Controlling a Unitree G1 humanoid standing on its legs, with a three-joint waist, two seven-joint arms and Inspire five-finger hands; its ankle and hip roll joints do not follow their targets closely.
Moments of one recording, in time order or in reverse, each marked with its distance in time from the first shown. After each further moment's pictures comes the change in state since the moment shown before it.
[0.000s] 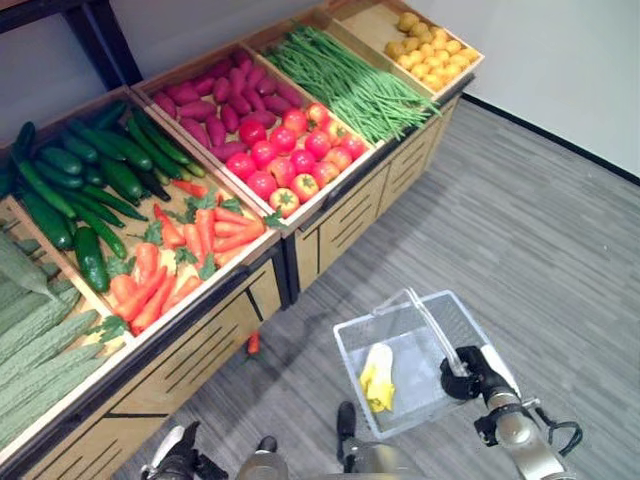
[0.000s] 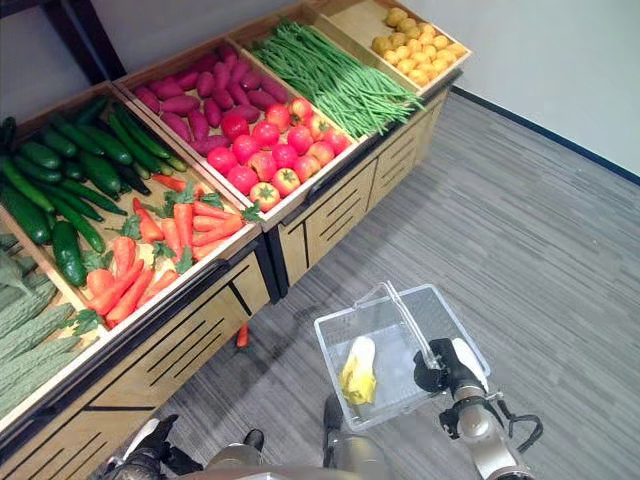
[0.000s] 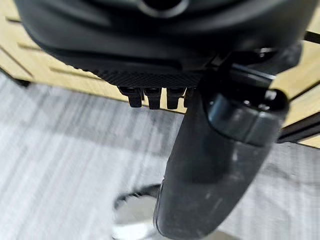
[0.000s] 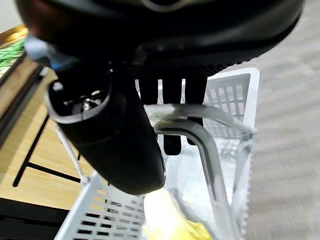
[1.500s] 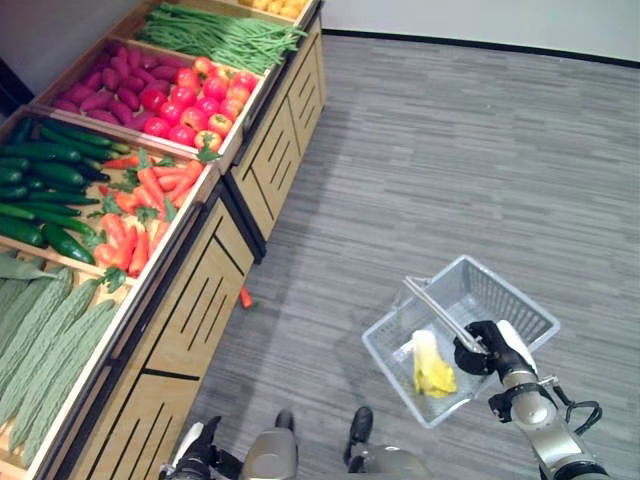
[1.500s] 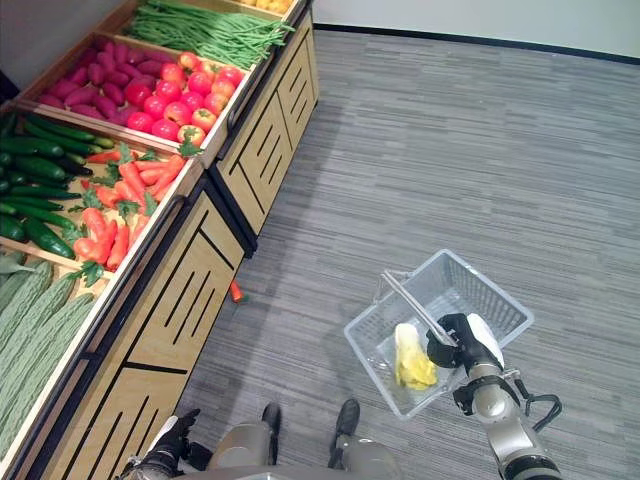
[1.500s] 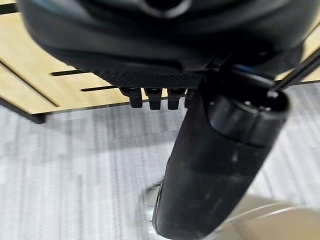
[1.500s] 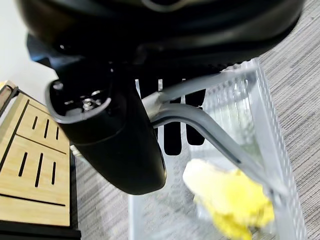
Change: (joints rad) left arm 0.023 -0.056 0.061 0.025 -0.006 0.000 -0.019; right arm -0.028 -0.026 -0.029 -0.038 0.026 -0.013 -0.026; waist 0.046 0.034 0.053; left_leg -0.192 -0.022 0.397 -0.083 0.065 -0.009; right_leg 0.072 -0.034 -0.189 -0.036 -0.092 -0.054
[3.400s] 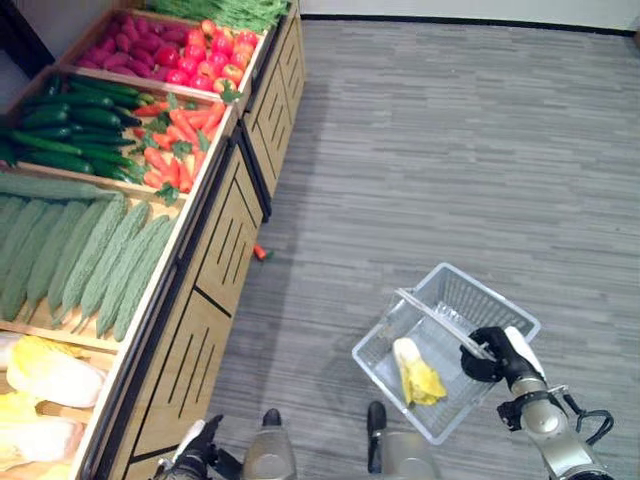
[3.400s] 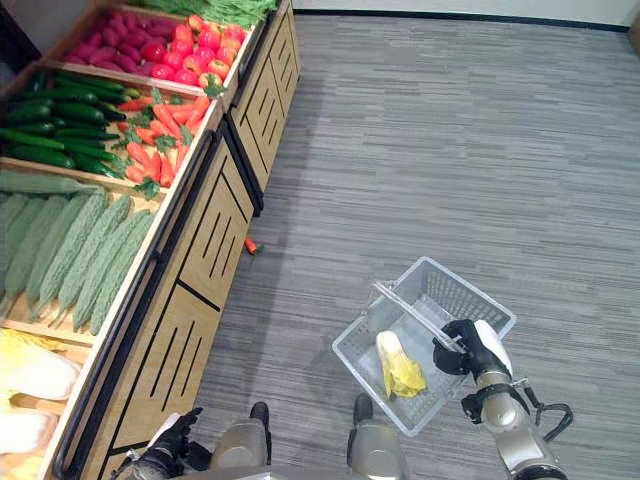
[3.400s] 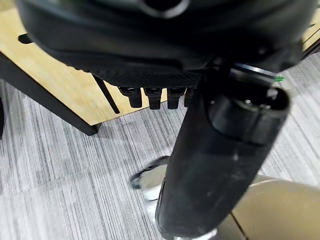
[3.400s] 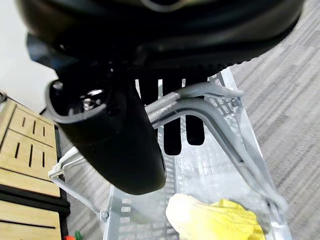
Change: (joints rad) left arm -0.004 0.015 -0.040 -0.019 -0.016 -0.045 -0.051; right arm 0.017 -0.038 -0.039 0.016 0.010 -0.048 0.022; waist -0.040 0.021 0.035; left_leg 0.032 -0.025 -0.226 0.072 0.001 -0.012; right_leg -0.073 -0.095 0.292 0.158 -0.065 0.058
